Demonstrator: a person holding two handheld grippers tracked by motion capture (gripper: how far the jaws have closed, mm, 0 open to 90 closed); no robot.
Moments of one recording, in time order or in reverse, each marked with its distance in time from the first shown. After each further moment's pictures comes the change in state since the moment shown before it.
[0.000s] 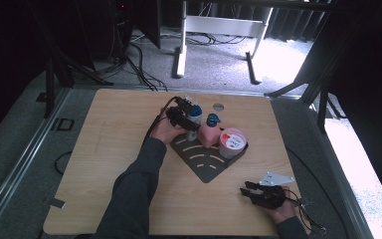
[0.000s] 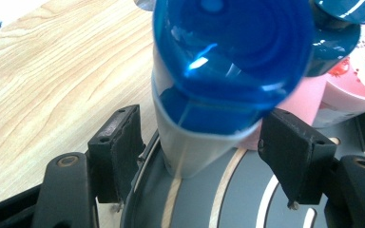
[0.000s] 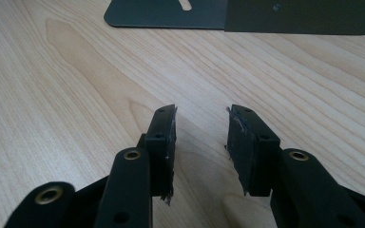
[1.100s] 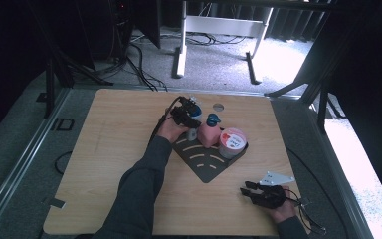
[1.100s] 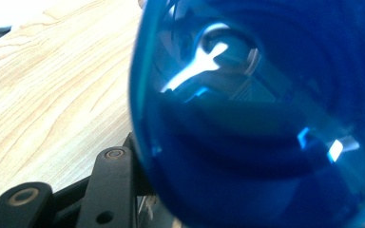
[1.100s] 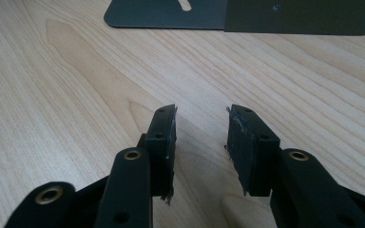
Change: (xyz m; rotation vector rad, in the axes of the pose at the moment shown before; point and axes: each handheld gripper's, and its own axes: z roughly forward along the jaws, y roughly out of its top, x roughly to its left) left arm 0.000 0.008 0.021 0.005 0.034 0.015; right arm -0.001 0.000 0.000 -0.001 0.004 0.003
